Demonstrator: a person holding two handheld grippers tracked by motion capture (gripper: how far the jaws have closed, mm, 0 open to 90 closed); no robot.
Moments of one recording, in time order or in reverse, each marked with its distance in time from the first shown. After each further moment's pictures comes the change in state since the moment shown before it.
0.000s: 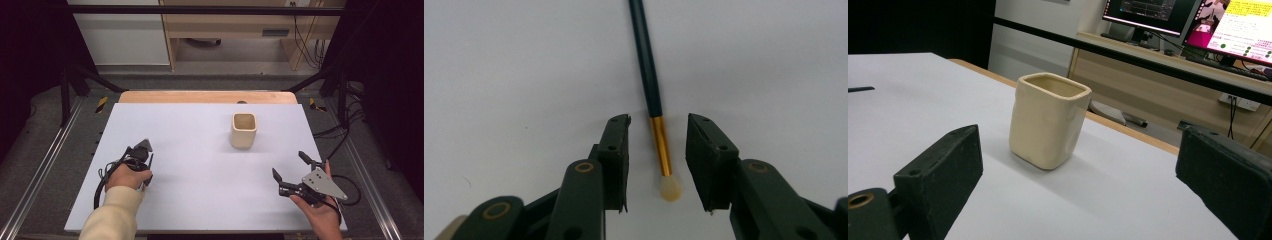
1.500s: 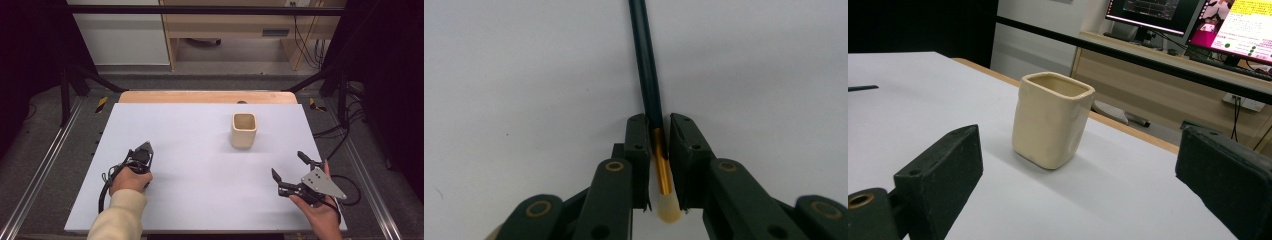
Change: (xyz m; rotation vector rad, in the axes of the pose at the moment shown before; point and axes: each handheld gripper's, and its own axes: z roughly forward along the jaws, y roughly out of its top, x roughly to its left) left arm -0.006 0.000 0.016 0.000 -0.008 -0.025; right arm 0.001 0.000 0.001 0.003 0.011 -0.002
